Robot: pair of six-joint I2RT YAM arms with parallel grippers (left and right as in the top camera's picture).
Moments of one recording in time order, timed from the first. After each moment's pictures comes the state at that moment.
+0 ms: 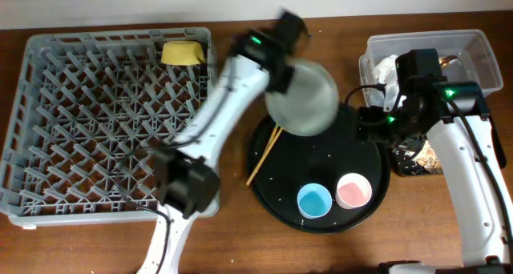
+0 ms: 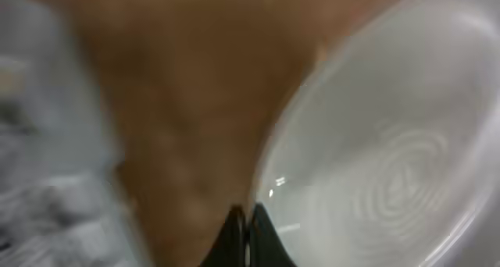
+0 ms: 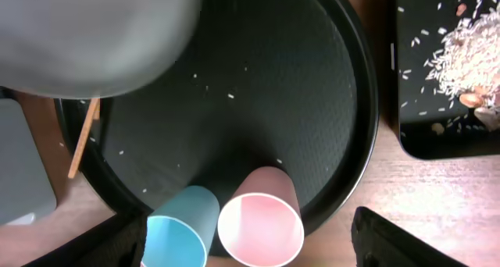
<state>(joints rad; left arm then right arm) -0.58 2.36 2.44 -1.31 -0.11 -0.20 0.03 1.48 1.46 -1.33 -0.13 0.20</state>
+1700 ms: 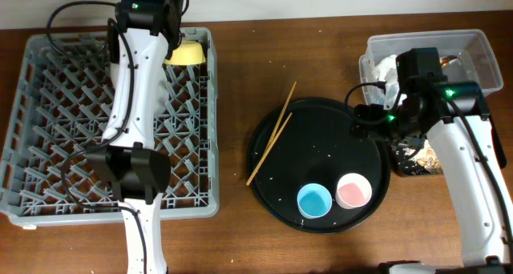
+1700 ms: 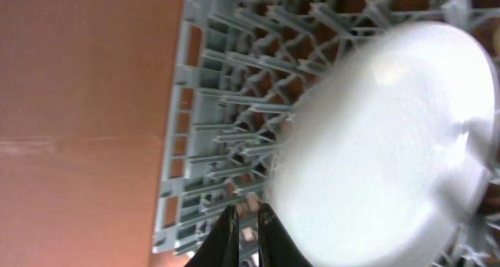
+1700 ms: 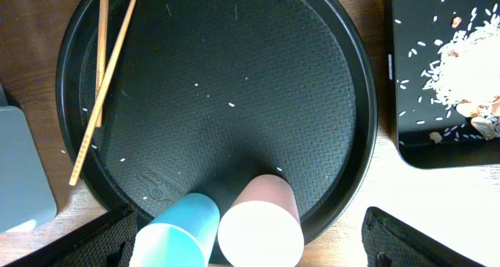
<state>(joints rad) -0.16 2.33 2.59 -1.61 -0.82 -0.18 0.03 1.48 1.46 -1.30 -0.13 0.20</state>
